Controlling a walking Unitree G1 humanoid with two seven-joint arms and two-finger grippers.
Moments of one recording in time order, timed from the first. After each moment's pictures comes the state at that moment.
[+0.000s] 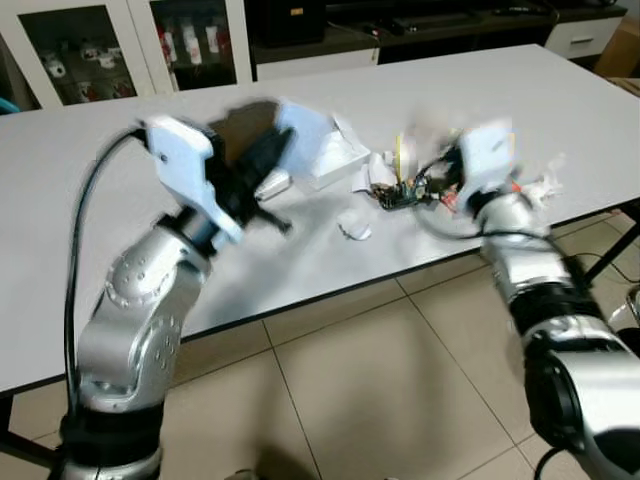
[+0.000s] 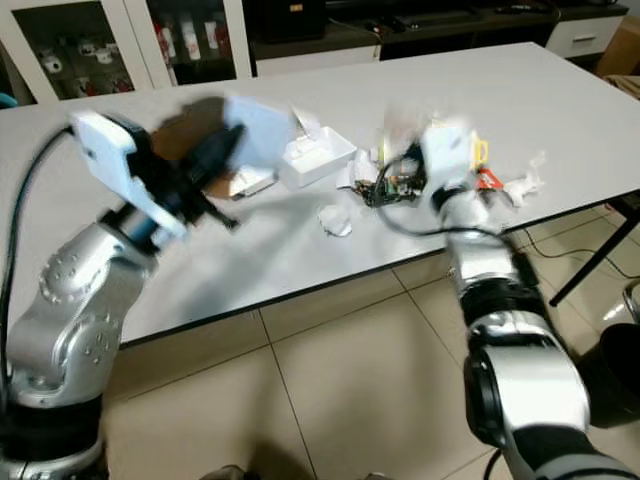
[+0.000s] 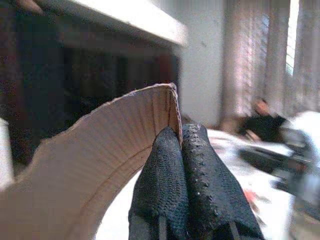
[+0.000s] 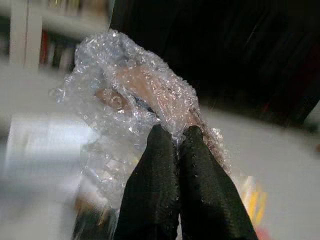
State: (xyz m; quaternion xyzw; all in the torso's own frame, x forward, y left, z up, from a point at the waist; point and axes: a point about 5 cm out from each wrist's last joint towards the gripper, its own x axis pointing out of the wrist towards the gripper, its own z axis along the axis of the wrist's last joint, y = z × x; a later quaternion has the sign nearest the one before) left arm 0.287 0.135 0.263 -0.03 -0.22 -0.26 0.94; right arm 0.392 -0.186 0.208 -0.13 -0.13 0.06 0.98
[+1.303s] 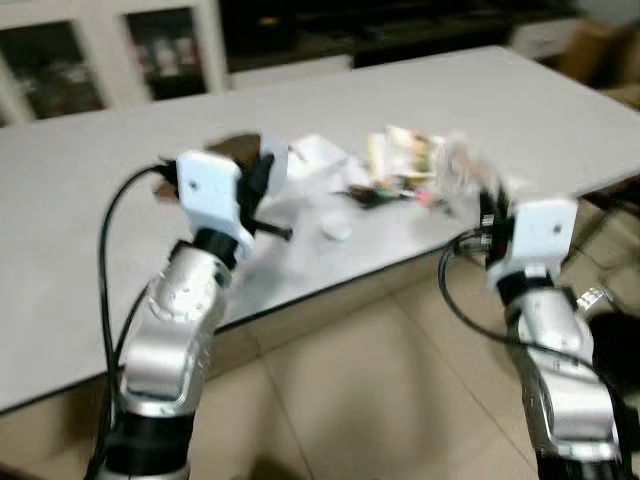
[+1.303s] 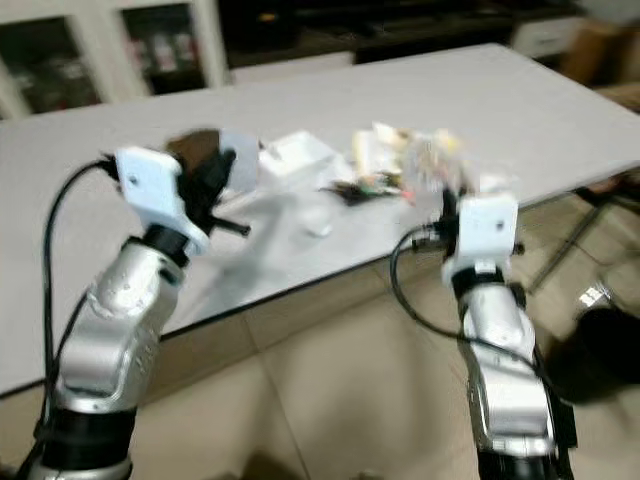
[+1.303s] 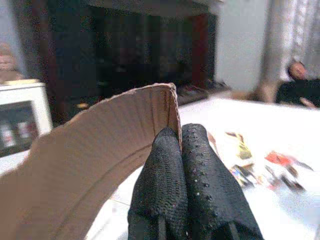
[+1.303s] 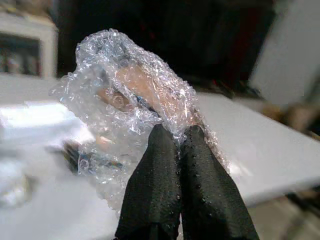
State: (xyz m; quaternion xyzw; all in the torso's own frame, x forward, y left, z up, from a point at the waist) left arm 0.295 0.120 0.209 0.03 -0.13 -0.15 0.98; right arm 0.274 -0.181 0.173 -0.09 -0.08 -0.01 0.99
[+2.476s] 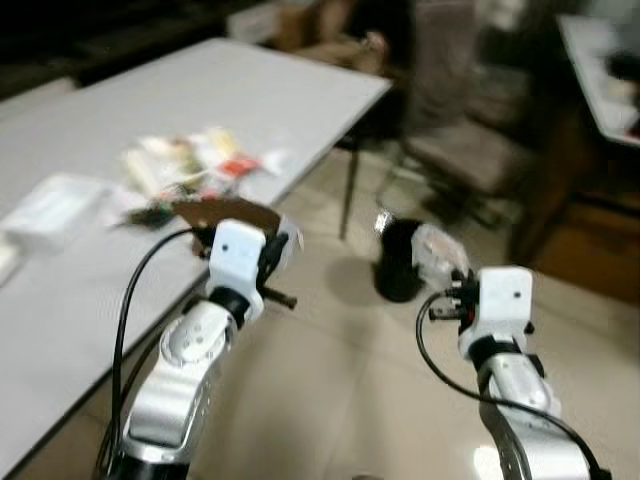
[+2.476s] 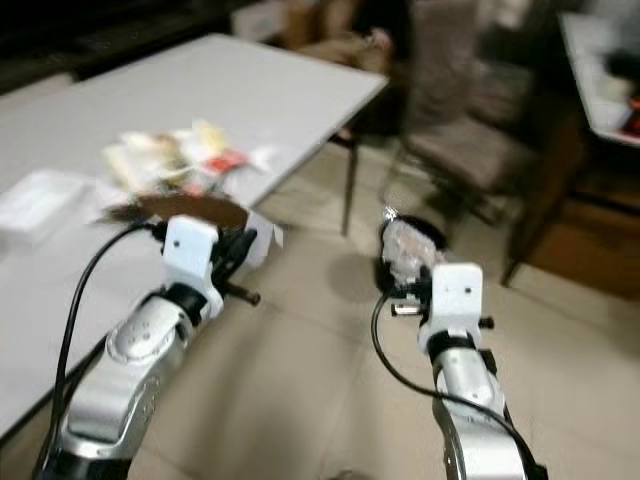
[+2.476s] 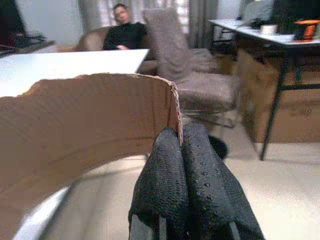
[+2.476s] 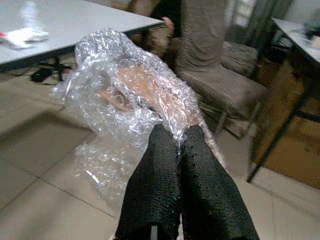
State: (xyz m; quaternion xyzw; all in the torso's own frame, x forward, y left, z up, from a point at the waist) left arm 0.274 0.117 0.149 0.04 0.00 -0.19 0.98; right arm 0.240 -0.161 0.117 -0.04 0.06 -0.02 1.00
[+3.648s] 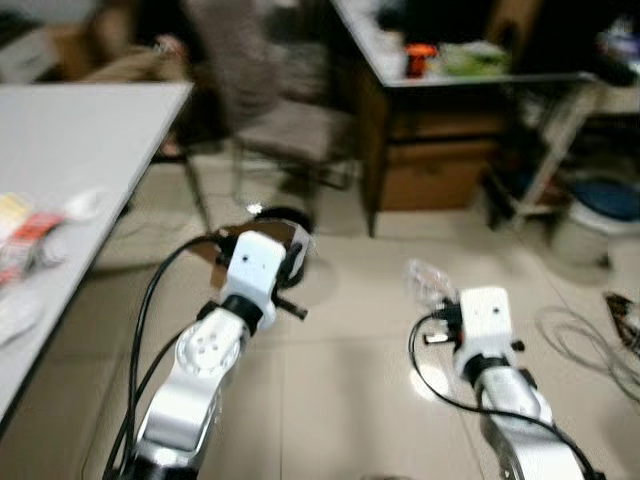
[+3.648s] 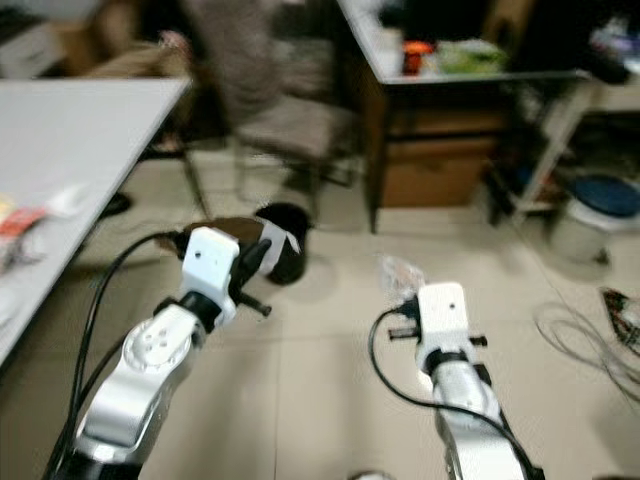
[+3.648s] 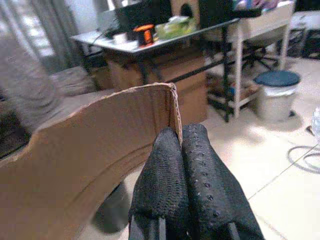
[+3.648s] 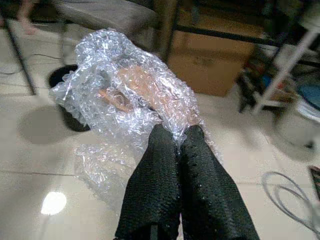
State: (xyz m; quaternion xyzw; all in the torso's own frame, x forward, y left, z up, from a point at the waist) left arm 0.276 0.105 0.142 0.08 -0.01 -0.22 0.97; right arm 0.235 -0.167 0.087 -0.09 0.14 0.00 0.99
